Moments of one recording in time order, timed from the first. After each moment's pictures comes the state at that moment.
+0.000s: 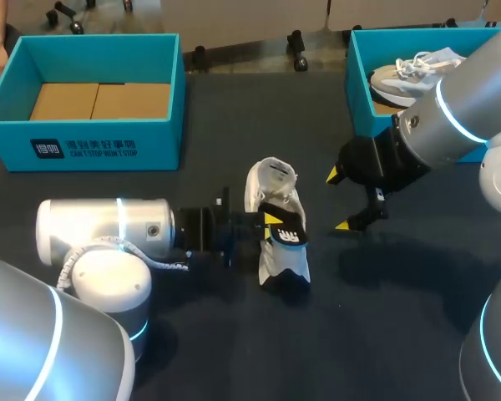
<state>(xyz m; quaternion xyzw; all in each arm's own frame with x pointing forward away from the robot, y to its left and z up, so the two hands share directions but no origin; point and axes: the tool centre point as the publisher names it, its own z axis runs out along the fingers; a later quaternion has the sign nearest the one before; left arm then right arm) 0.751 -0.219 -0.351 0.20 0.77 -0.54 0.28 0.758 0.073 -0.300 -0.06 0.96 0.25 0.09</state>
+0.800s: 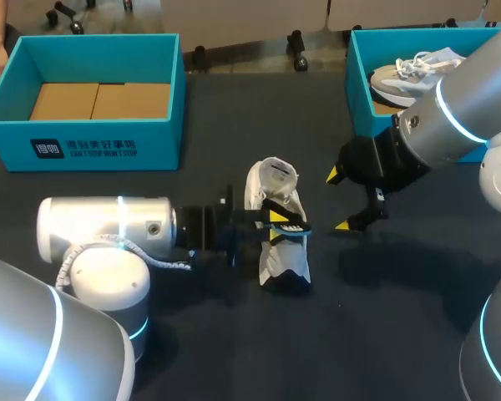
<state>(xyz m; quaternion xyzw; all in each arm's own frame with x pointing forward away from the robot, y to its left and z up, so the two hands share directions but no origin) 0.735 -0.229 -0.331 0.21 0.75 -0.56 0.26 0.758 0.073 -0.300 -0.06 0.96 0.25 0.09</state>
